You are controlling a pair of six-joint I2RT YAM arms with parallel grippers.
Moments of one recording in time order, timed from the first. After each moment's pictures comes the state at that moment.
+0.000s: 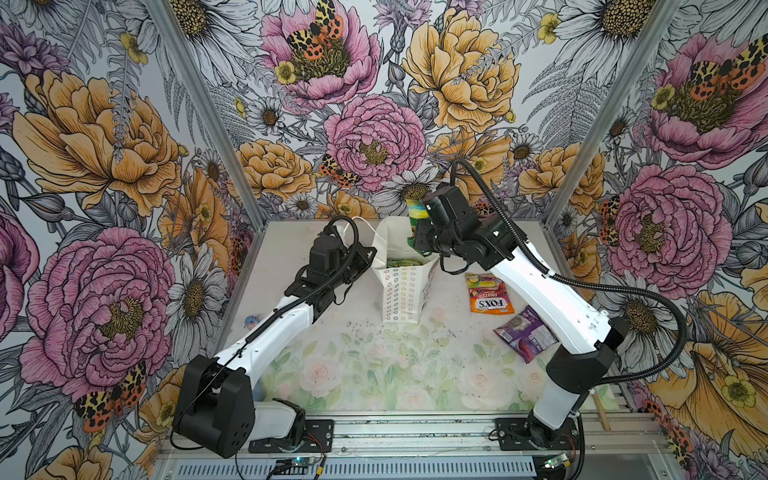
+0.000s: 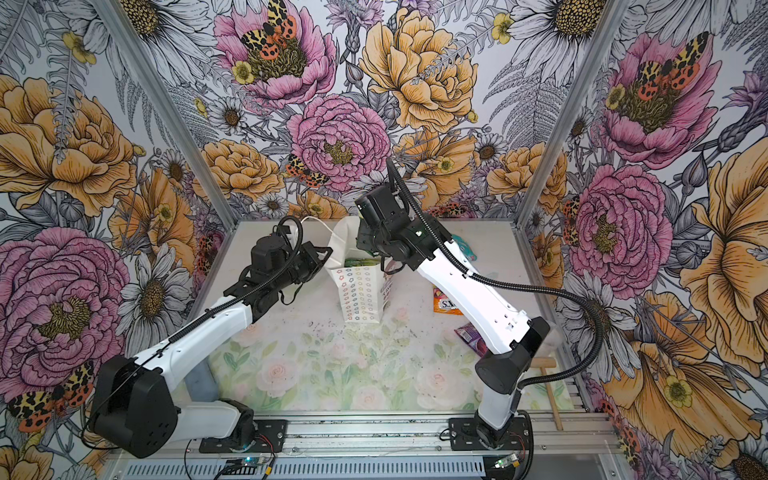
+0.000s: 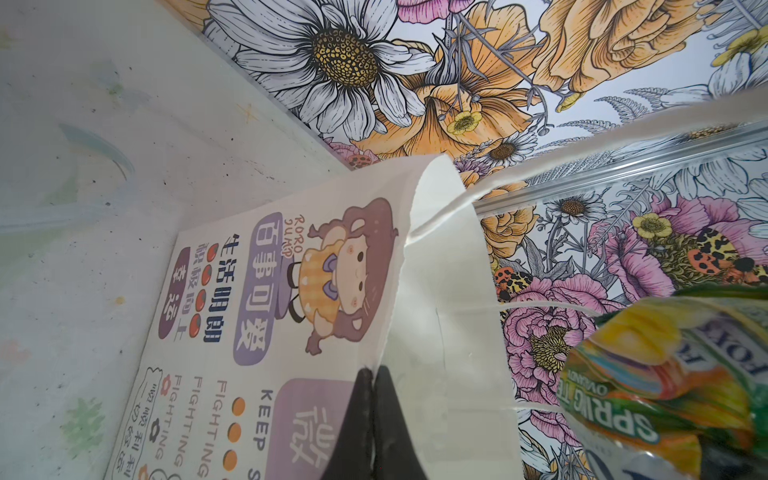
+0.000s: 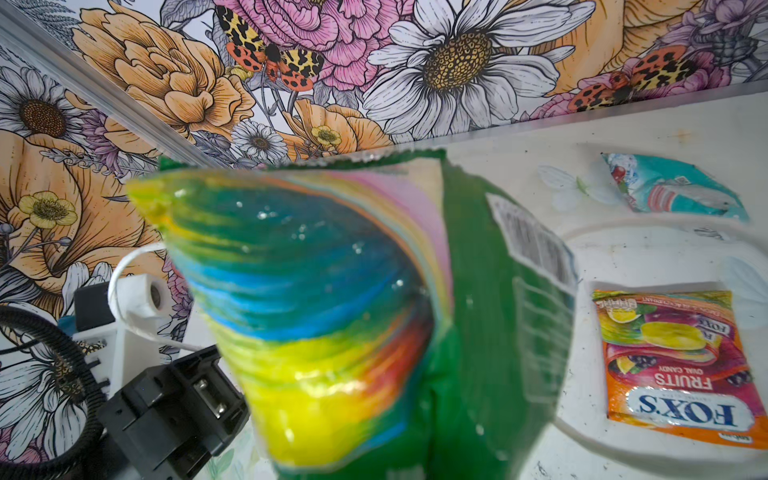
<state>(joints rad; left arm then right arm) -0.38 1.33 0.97 0.05 0.25 -1.03 0.77 1.76 2.12 -1.10 0.28 0.70</state>
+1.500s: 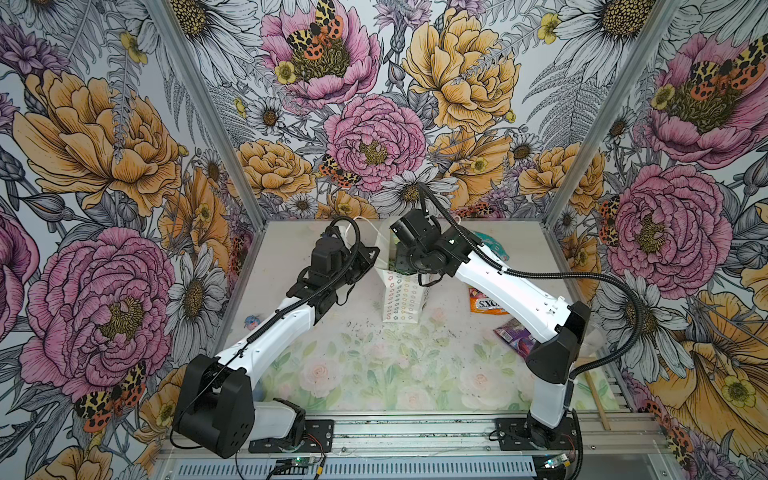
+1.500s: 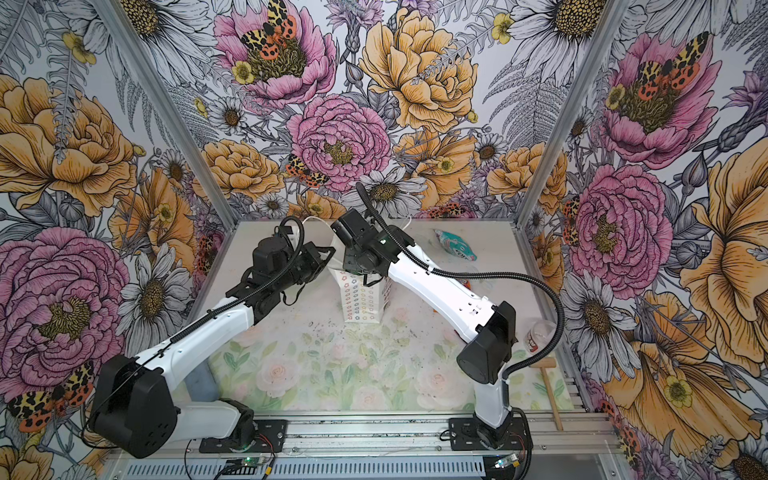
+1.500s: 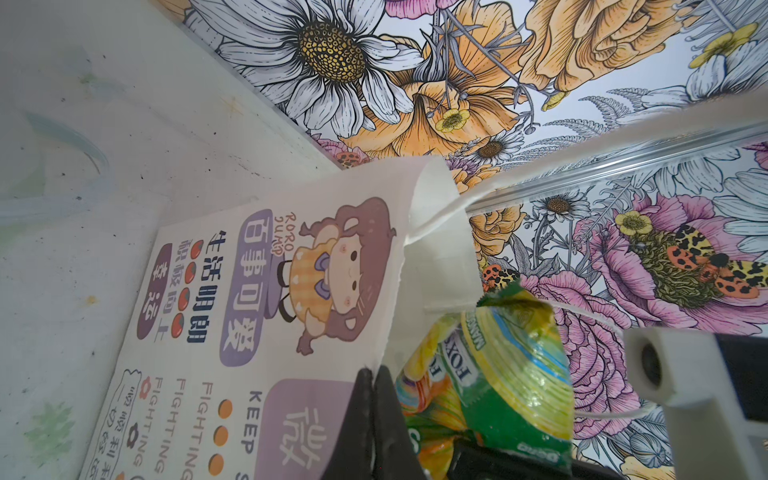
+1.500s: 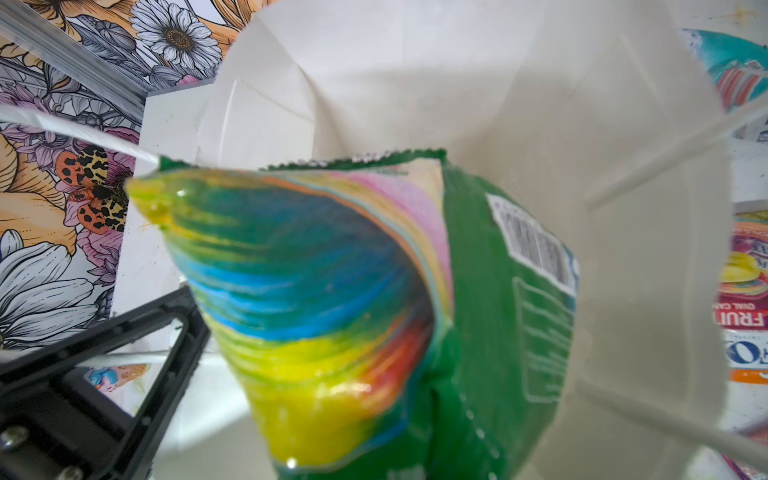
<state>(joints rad) -0.40 1.33 0.95 0.09 0.24 -1.06 0.83 1.89 2.06 -1.14 0.28 0.79</state>
